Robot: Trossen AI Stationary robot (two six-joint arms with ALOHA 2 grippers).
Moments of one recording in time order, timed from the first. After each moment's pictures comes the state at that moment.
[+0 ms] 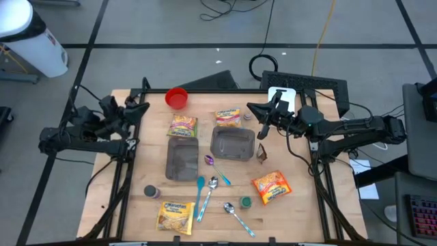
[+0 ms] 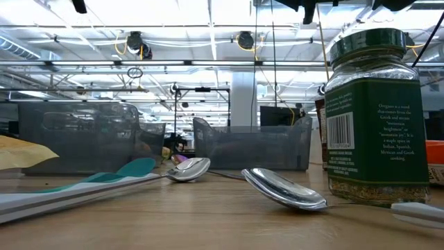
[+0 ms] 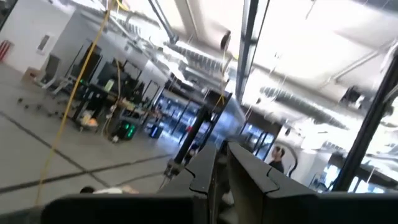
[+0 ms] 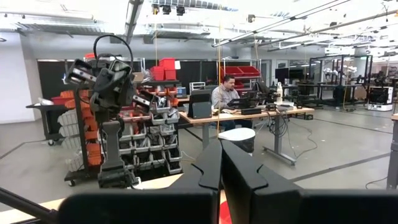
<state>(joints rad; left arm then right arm) 0.00 0.37 0.57 0.21 -0.30 -0.39 -0.07 1.06 0.72 0.59 0.31 -0.02</state>
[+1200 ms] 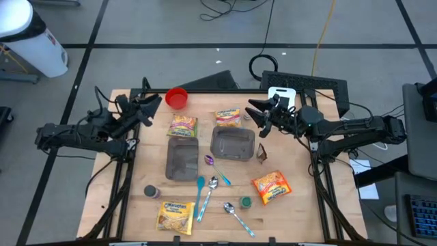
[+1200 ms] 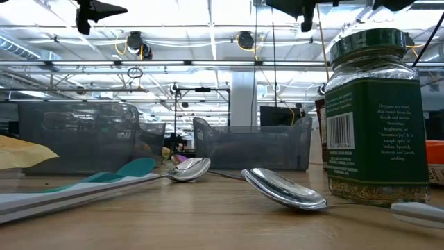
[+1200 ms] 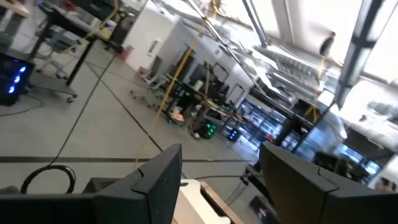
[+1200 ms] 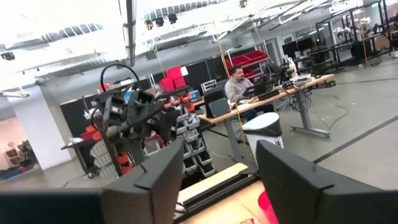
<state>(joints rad) 0.00 0.54 0.57 0.21 -0.69 -0.48 -0.07 1.06 0.72 0.58 0.31 0.27</state>
